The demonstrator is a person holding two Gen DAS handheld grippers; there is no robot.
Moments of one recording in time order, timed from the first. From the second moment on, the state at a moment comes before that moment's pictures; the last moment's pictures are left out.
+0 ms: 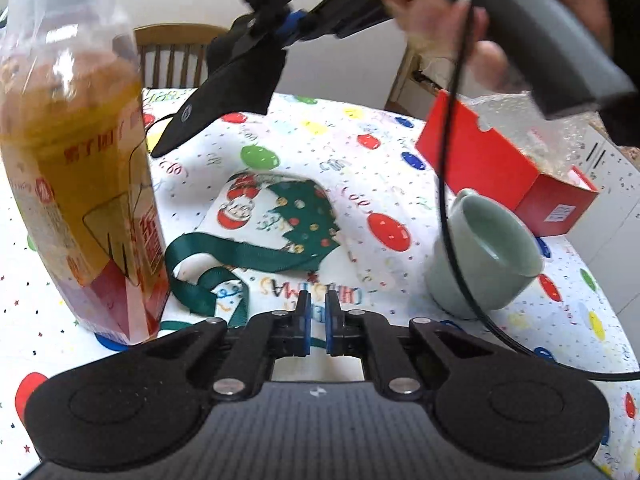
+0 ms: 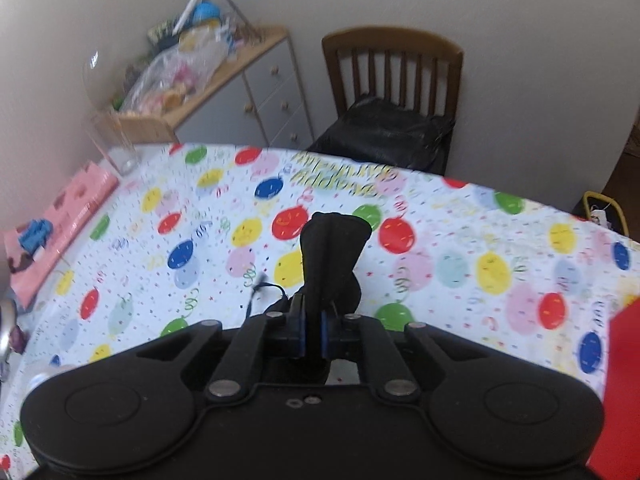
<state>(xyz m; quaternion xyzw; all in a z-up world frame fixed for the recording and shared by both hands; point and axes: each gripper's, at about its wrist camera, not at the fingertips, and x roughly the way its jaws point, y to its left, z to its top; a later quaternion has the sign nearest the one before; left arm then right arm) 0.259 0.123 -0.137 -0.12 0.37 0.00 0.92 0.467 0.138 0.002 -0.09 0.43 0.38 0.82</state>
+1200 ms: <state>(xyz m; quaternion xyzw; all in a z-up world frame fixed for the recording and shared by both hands) 0.368 0.112 -0.144 -0.01 0.41 0.12 0.90 0.434 -0.013 0.059 0.00 0.38 0.32 0.86</state>
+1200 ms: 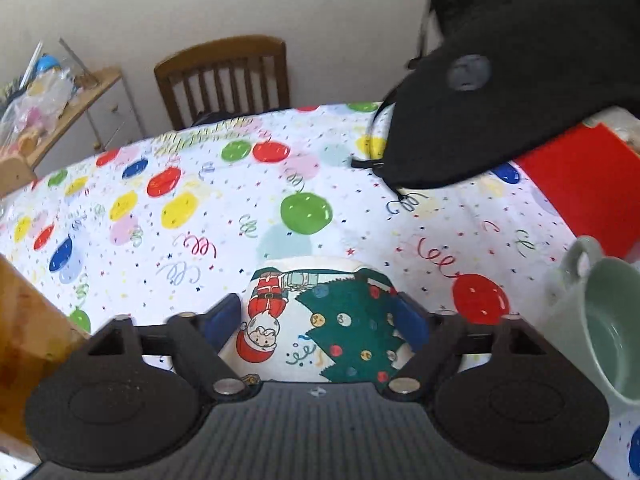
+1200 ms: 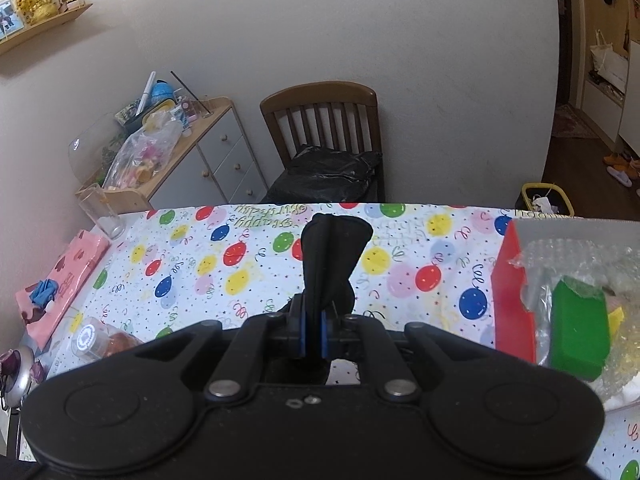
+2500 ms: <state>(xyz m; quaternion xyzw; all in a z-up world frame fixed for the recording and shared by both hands) 0.330 0.063 -0.025 -0.08 0.37 0.12 0.92 0.432 -0.127 0.077 0.04 0.36 0.36 0.86</state>
